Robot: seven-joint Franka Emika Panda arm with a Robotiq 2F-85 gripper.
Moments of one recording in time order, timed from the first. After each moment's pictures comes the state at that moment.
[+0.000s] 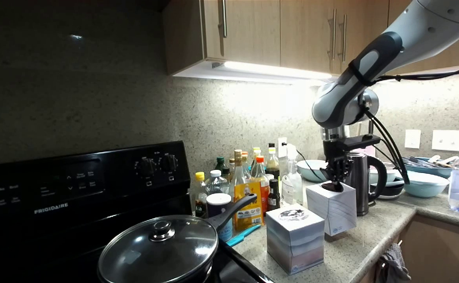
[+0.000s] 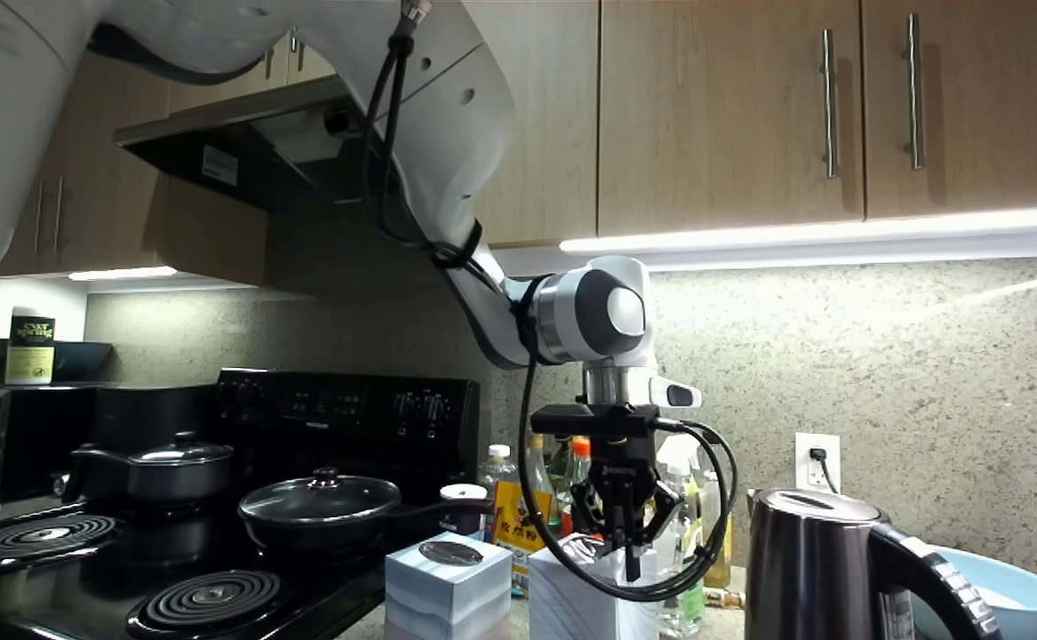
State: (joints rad) arm -0.17 0.16 -0.20 -2.11 -0.08 2.22 -0.02
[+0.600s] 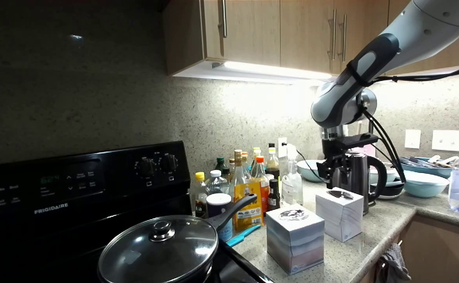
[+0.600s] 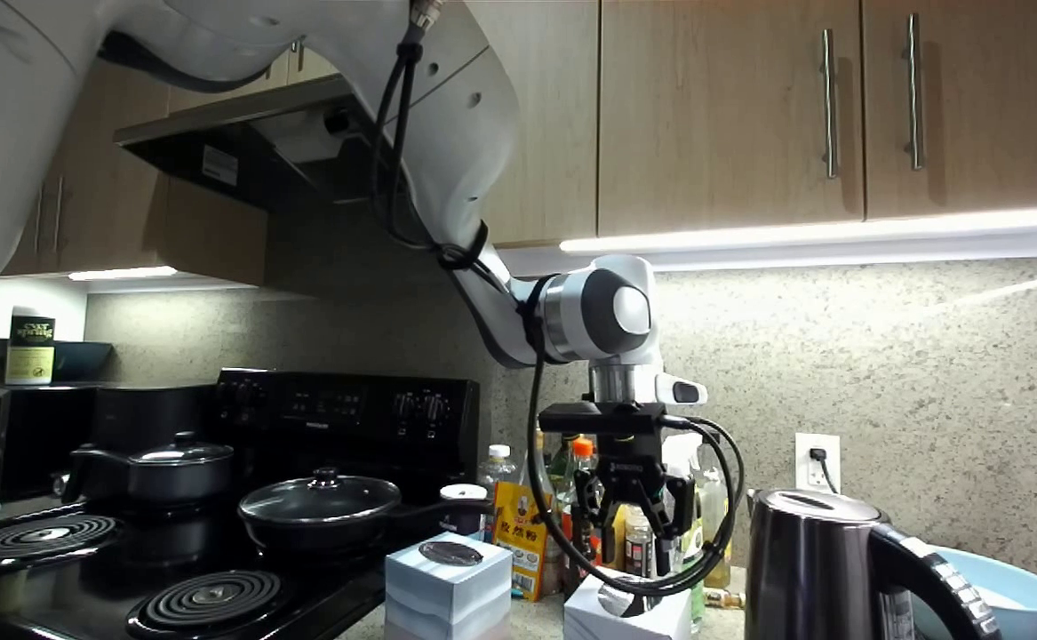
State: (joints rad) arm -0.17 0.18 -0.20 -2.08 -0.08 2.23 -0.01
